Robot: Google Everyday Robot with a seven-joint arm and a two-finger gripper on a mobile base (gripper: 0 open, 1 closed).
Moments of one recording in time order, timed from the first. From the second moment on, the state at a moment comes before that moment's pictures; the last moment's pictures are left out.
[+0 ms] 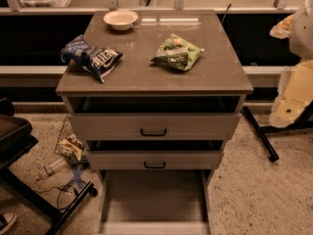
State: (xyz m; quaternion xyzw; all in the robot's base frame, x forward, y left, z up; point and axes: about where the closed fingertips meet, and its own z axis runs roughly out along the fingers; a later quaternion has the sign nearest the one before) arm 0.438 -0.214 0.986 -0.60 0.78 -0.05 0.17
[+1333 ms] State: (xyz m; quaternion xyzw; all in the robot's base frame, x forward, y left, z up) arm 0.517 -0.131 0.972 -0.59 0.75 0.03 0.31
